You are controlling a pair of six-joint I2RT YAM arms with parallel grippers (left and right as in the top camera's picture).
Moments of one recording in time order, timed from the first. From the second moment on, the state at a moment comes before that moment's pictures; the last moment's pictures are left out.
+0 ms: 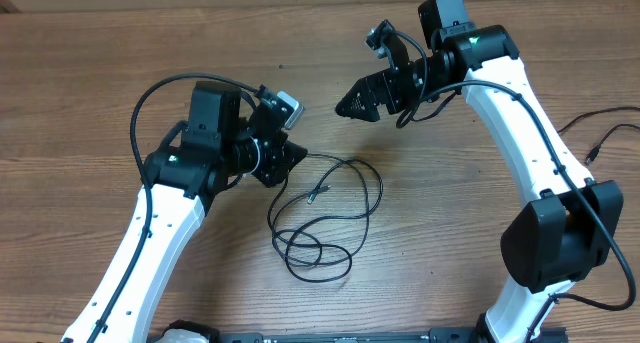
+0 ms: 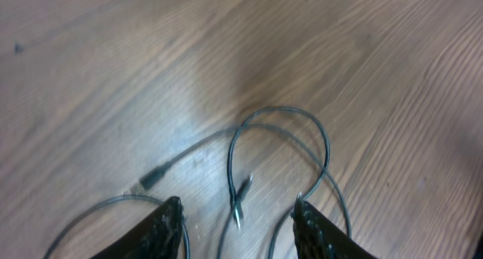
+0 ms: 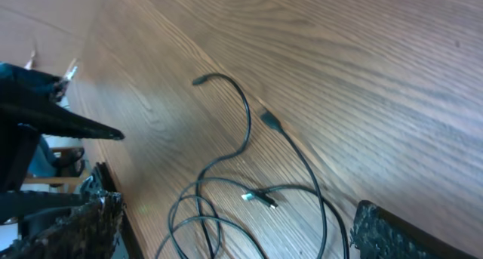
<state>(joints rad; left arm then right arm) -0.26 1.35 1.12 -0.67 0.47 0.24 0.25 1.93 1.81 -1.09 -0.77 -0.19</state>
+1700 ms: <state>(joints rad) -0.26 1.48 1.12 -0.77 0.23 0.02 0.70 1.92 1.13 -0.98 -0.83 -0.05</state>
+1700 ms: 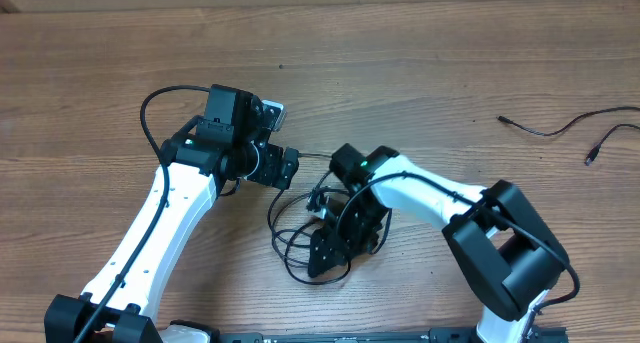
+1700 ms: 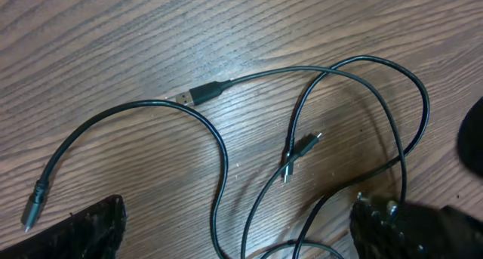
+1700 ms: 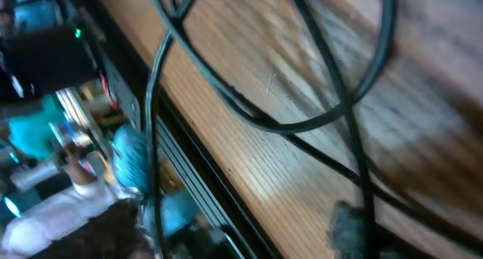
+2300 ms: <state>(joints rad) -0.26 1.48 1.12 -0.76 0.23 0.02 0.64 1.92 1.11 -0.94 -0.83 0.00</state>
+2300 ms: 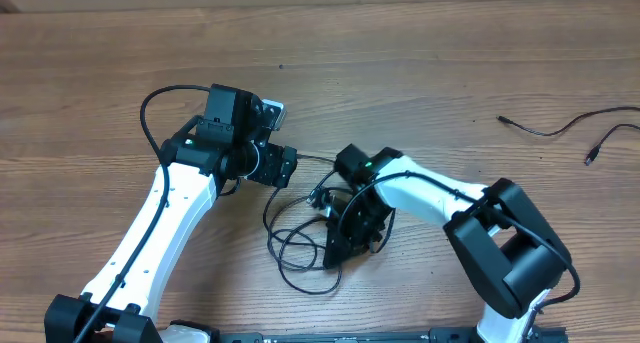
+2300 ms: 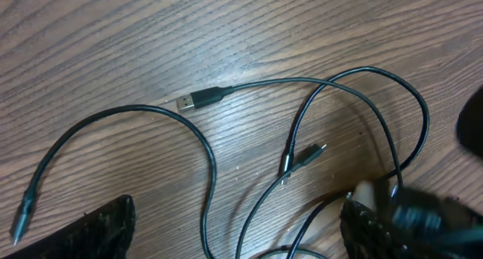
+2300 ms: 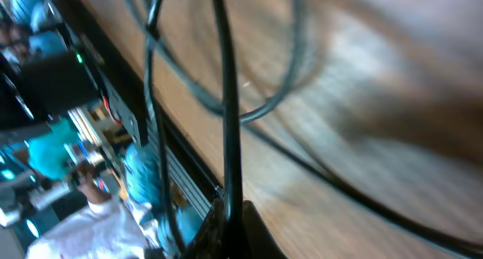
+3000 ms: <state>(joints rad) -0.26 1.41 1.12 -0.55 0.51 0.01 0.20 1.92 1.50 -0.93 -1.15 0.00</state>
